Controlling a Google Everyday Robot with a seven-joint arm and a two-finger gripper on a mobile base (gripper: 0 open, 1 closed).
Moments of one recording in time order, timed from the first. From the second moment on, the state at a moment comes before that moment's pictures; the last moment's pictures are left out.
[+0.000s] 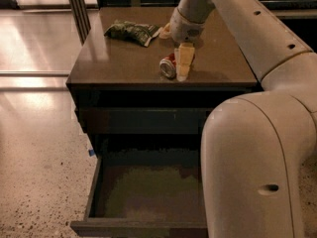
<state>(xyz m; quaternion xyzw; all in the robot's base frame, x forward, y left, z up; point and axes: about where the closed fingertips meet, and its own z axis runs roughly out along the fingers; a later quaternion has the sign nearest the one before) 0.713 -0.053 0.861 -0.79 0.59 0.06 0.18</state>
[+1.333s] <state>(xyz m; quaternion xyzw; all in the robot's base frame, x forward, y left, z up) 0.735 -0.078 0.813 -0.77 0.62 0.05 0.14</state>
